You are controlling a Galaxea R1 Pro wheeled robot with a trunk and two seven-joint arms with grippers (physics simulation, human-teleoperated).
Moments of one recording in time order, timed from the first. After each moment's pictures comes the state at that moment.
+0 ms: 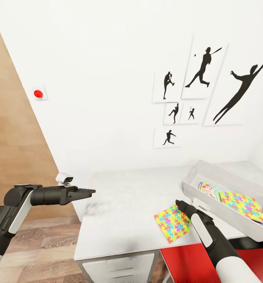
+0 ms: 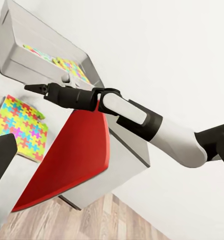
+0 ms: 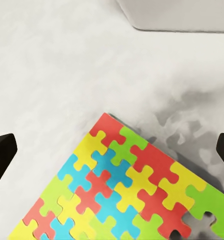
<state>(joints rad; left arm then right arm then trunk) -0.56 0.38 -0.04 -1.40 0.41 1.01 -1.41 -0.54 -0.08 0.01 -0.88 -0.62 0.31 -0.28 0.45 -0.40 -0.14</state>
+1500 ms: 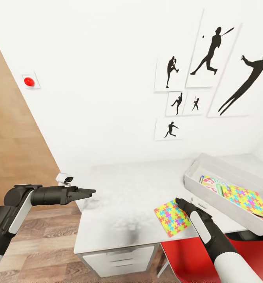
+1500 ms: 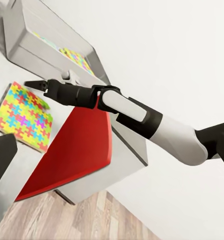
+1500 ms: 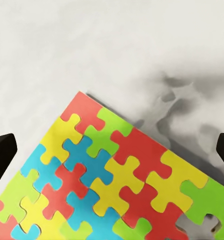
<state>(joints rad) -0.56 0.38 -0.04 -1.40 0.41 1.01 -1.40 -0.57 -0.08 0.01 -0.84 -0.62 0.29 -0.28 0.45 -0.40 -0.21</state>
